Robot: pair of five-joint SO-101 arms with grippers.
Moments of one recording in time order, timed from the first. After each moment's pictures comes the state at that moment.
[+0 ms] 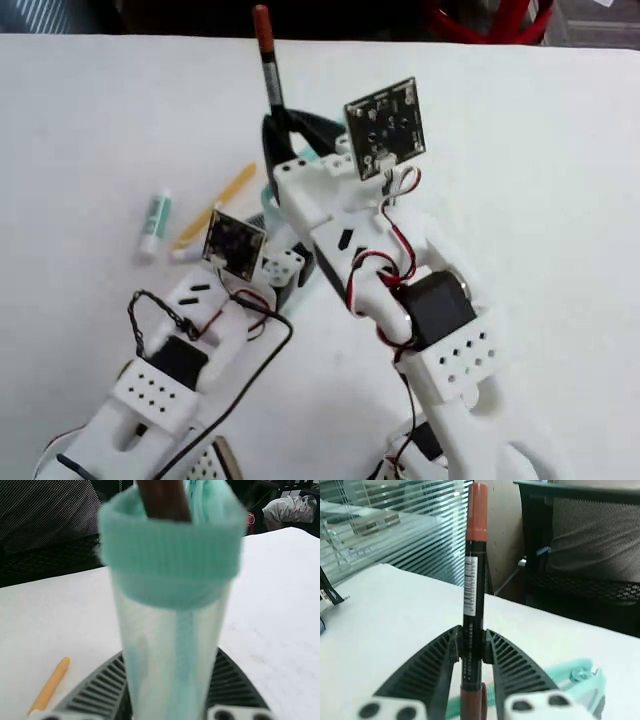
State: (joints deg) left arm 23.8 -61.8 81.1 6.8 4.0; right arm -33.2 -43.1 26.2 37.2 -2.8
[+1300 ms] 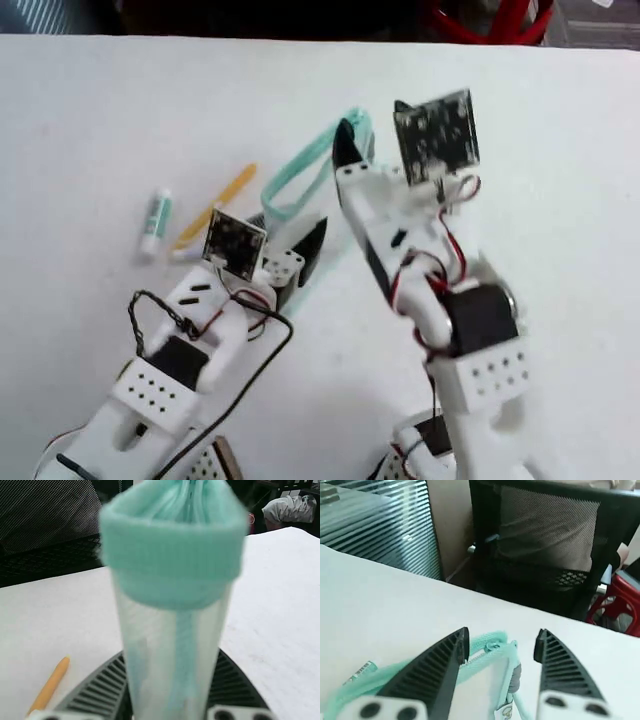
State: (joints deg) left arm 23.9 -61.8 81.1 6.8 4.0; right arm -21.7 -45.4 25.3 44.8 4.2
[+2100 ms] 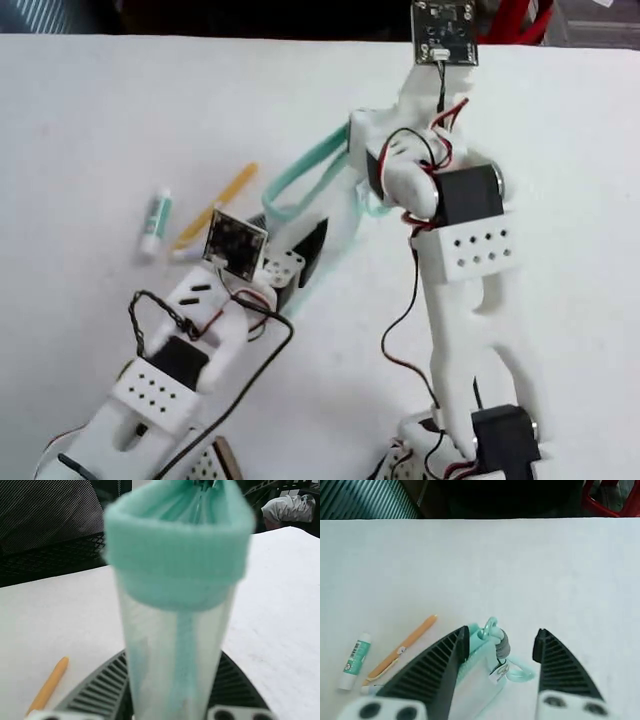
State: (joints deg) left arm 23.9 -61.8 81.1 6.8 4.0; right arm -16.0 -16.0 -5.8 70.9 -8.7
